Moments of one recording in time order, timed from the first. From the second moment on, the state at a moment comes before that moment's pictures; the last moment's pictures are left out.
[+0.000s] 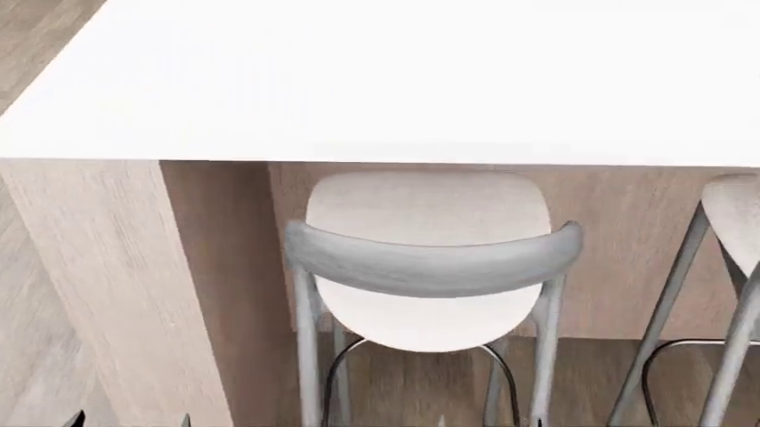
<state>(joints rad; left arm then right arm) -0.03 -0.24 0.30 -0.01 -0.23 -0.02 -0.30 0.03 0.24 -0.30 0.02 0.26 -0.04 0.26</state>
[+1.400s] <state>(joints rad) -0.05 -0.25 0.33 -0.01 -0.24 -0.02 -0.32 0.04 0.26 -0.32 0.02 0.29 -0.05 0.28</state>
